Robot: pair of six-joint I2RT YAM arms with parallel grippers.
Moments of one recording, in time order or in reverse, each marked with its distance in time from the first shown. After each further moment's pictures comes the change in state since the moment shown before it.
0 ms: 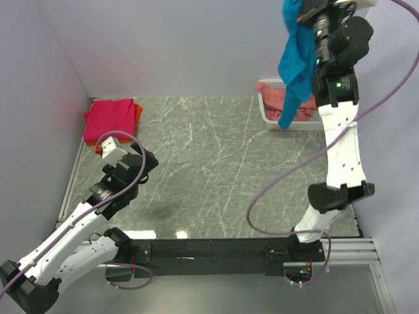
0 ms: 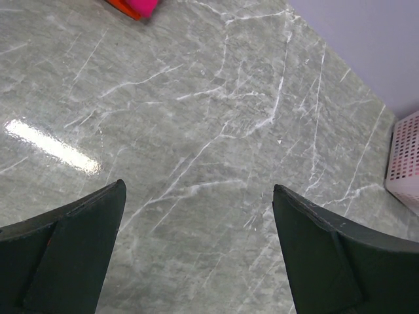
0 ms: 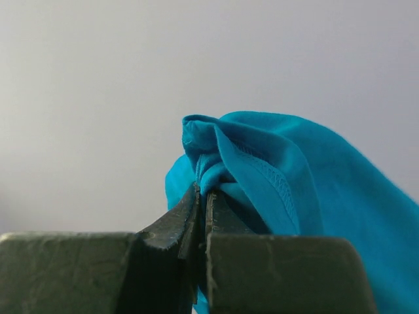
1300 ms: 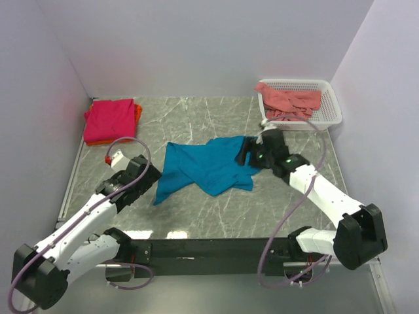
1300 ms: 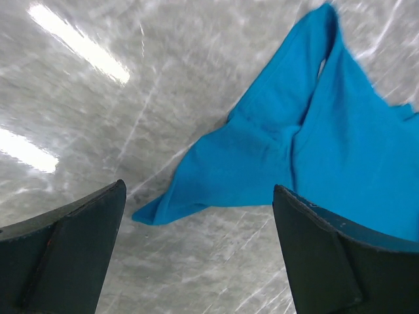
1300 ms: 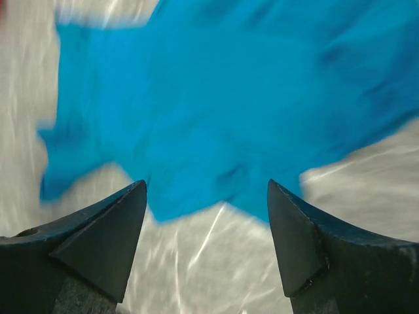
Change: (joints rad) left arm 0.073 0.108 -0.092 -0.116 0.196 -0.183; right arm 0.243 -0.520 -1.493 -0.242 -0.168 0.089
